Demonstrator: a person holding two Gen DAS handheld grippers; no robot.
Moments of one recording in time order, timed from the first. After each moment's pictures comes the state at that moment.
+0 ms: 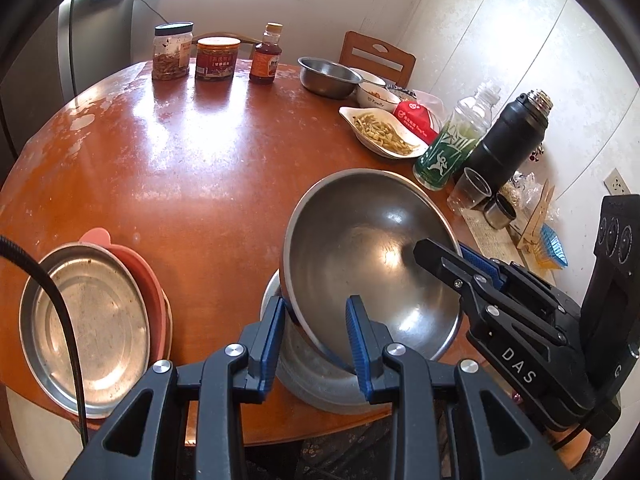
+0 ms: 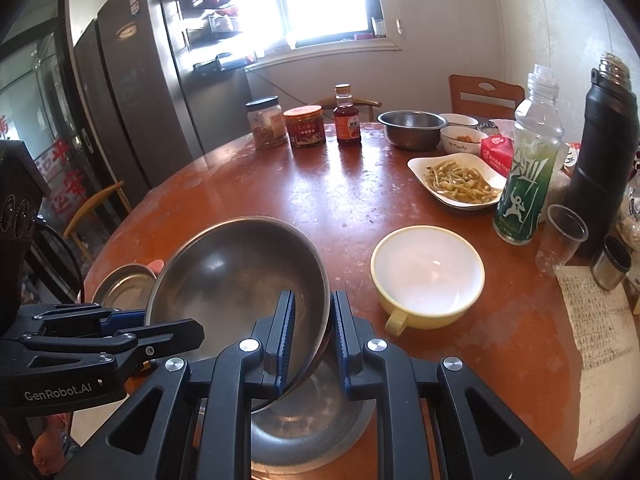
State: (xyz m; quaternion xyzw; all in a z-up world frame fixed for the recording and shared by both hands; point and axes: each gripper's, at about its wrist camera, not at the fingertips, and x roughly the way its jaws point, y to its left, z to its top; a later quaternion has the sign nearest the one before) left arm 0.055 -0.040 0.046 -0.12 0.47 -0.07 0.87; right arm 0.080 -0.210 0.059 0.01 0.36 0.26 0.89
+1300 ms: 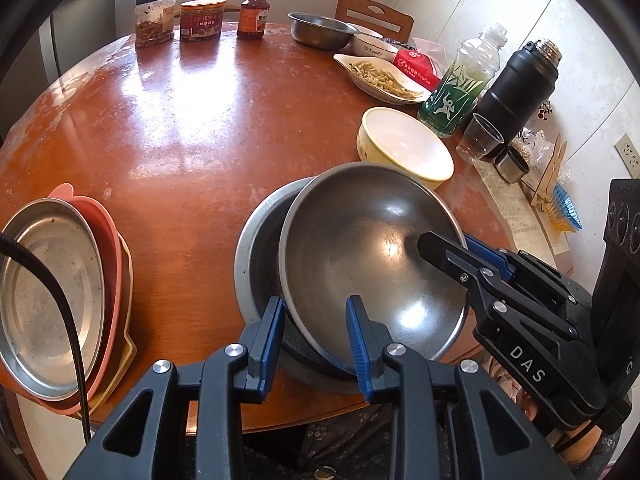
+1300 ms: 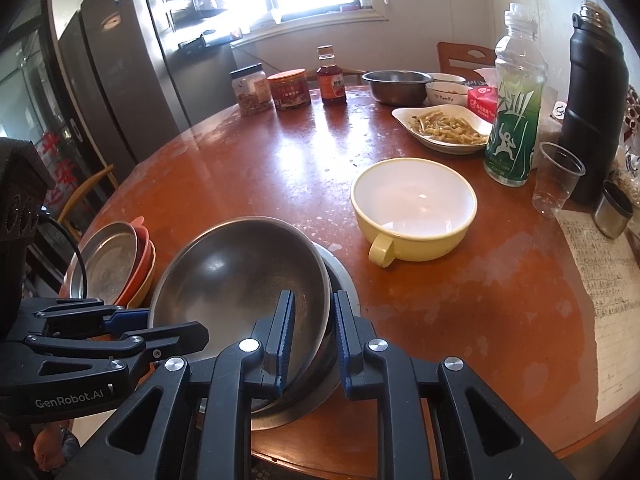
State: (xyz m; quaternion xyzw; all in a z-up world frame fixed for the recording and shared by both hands) left arm 0.057 -0.061 -0.001 -0.10 0.52 -0.08 0.84; right arm 0.067 -0.223 0.014 0.02 0.41 0.25 0.88
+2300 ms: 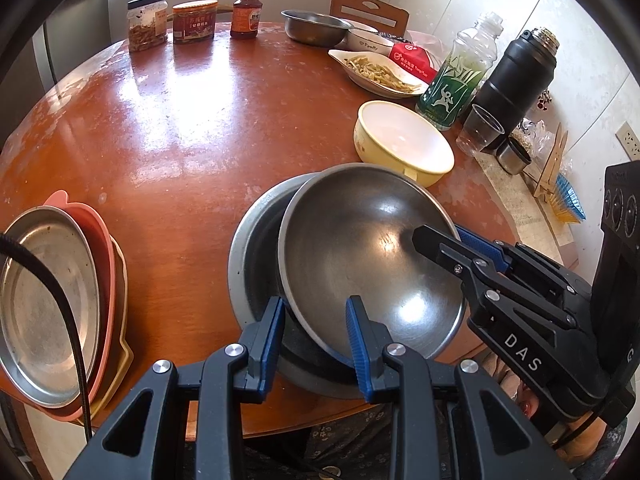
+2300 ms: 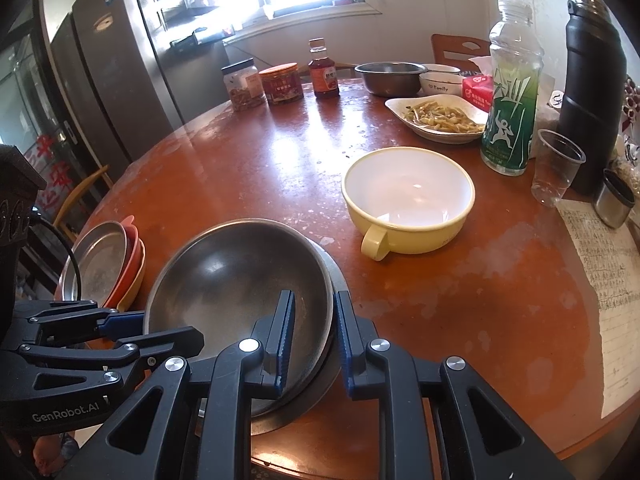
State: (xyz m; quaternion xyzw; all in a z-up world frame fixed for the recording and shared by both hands) left arm 0.060 -0.065 -0.005 -0.08 0.52 -0.08 0.84; right arm 0.071 -0.223 0.008 0.02 0.42 0.24 0.88
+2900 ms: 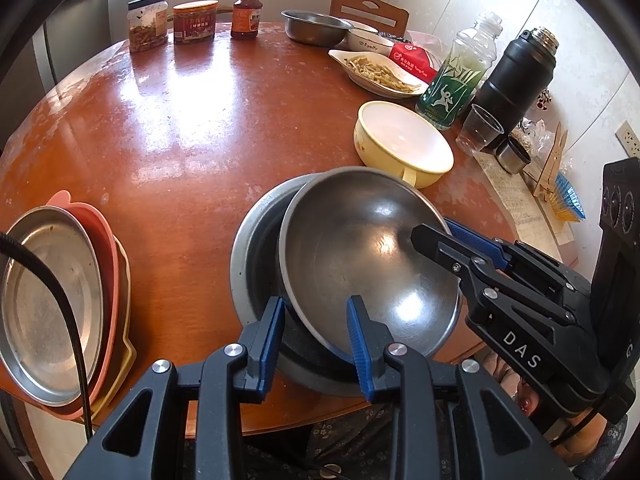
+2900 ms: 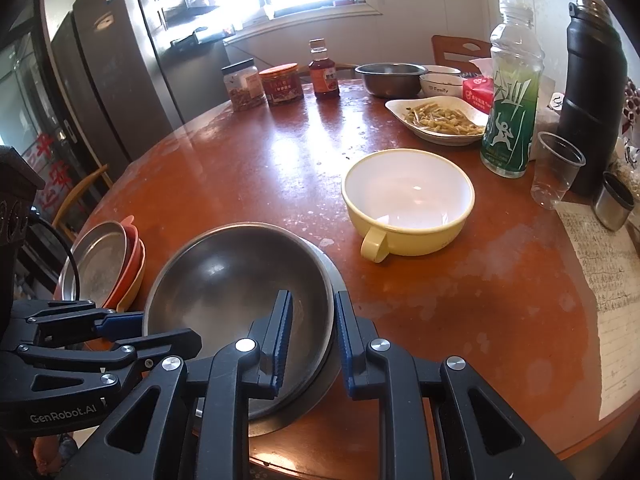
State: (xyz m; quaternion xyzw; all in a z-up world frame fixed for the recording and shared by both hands) left arm 0.057 -0.065 -0.003 -0.08 0.52 -0.08 0.84; right arm 0.072 -0.222 0.008 0.02 0.42 0.24 0.88
